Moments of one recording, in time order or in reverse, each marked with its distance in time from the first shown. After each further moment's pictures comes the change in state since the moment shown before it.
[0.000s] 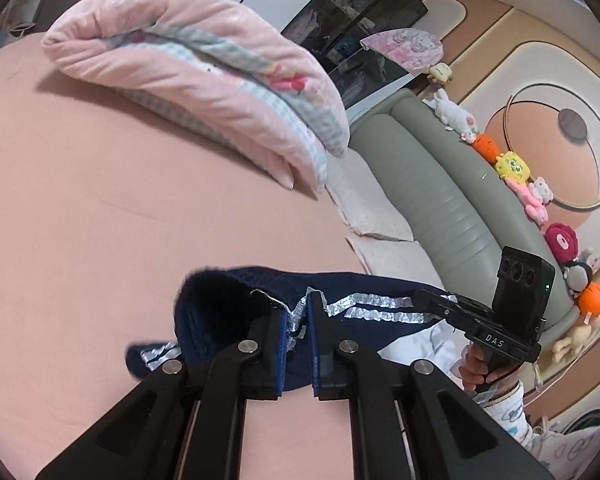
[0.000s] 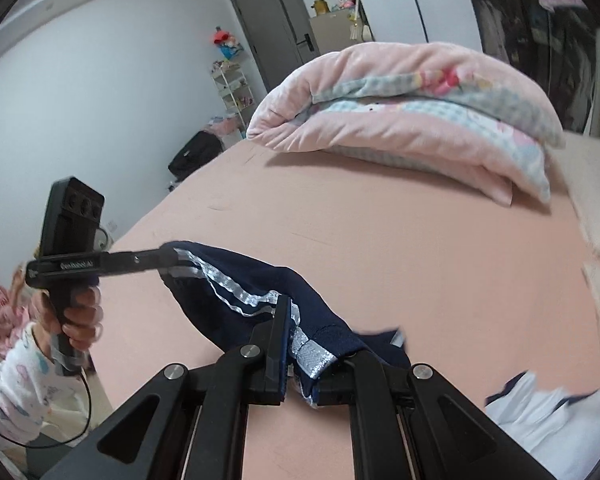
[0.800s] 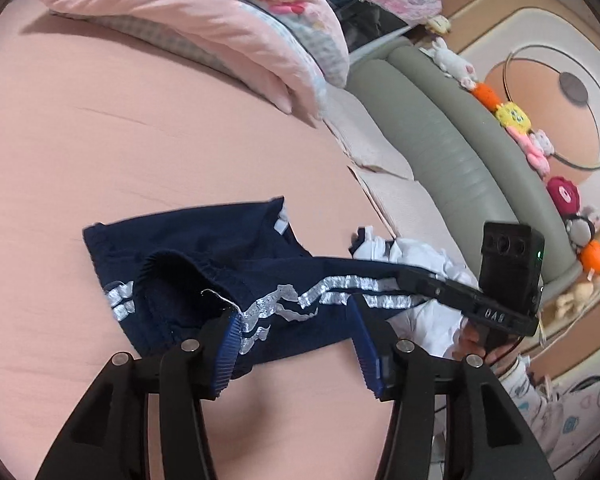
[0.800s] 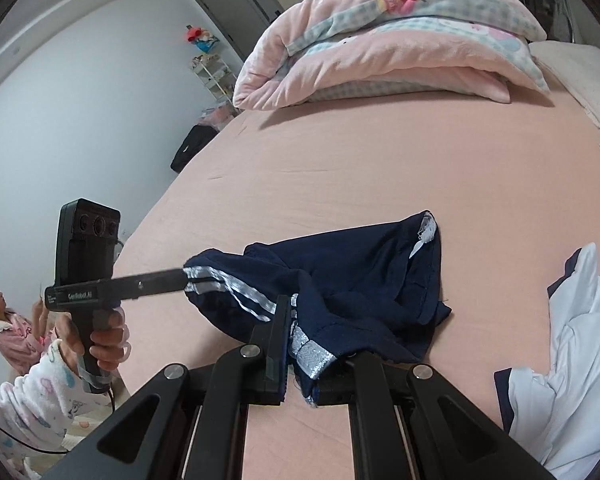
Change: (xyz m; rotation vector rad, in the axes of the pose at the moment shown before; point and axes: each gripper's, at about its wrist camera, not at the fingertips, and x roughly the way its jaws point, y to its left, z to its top) left arm 0.053 0.033 -0.094 0.027 0.174 -0.039; right arm 0.043 -0.022 -0.106 0.204 0.056 0.101
